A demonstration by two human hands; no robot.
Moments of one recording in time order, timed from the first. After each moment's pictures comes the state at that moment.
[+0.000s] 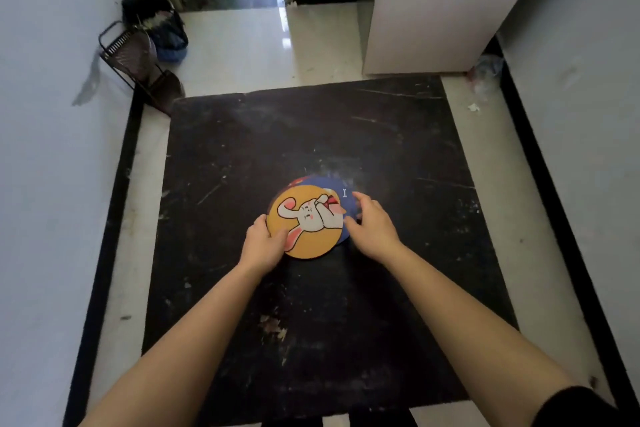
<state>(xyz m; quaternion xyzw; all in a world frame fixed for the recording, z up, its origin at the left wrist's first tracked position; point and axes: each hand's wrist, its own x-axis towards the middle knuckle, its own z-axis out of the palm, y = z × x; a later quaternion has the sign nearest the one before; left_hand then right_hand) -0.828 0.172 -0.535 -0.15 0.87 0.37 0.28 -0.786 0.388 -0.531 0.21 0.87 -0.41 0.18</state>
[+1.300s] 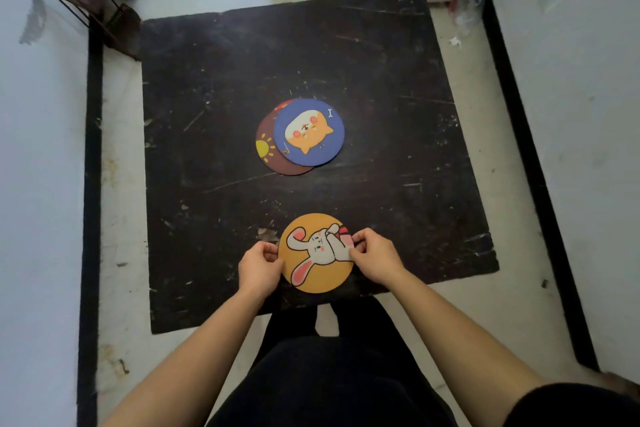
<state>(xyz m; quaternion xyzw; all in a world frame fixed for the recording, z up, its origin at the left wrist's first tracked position) -0.642 0.114 -0.559 -0.20 0.85 0.34 0.34 -0.584 0.342 -0.557 0.33 0.80 -0.40 0.30</state>
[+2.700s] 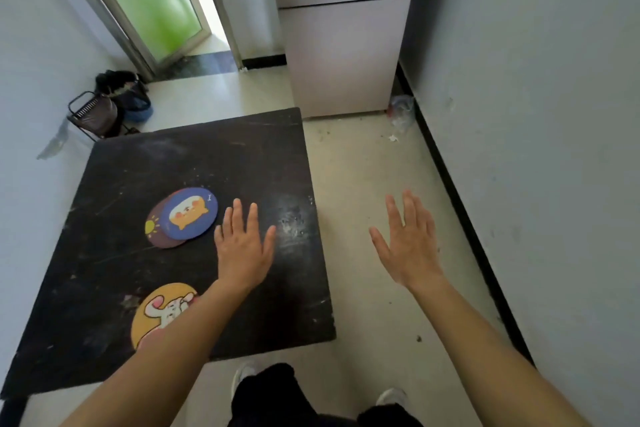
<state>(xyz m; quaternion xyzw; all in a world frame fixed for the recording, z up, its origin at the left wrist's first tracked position) -0.616 0.453 -0.439 0.10 0.99 0.09 0.05 -0.516 0.732 -0.451 0.17 0.98 -0.08 0.02</state>
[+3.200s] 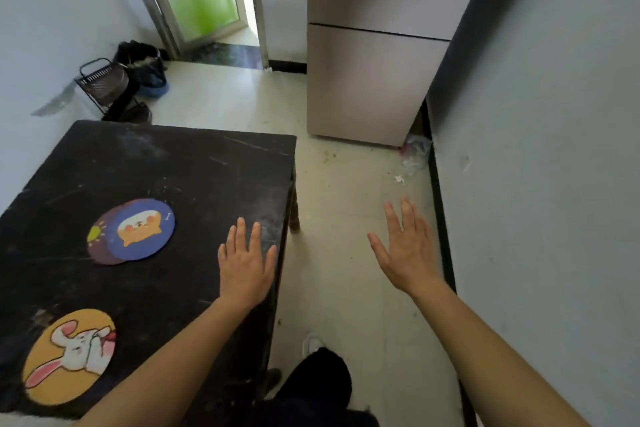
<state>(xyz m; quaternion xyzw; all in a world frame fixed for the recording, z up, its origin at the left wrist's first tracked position) -0.680 0.584 -0.479 0.00 0.99 0.12 0.10 -0.663 0.884 -0.452 0.06 1.00 -0.05 0.04</state>
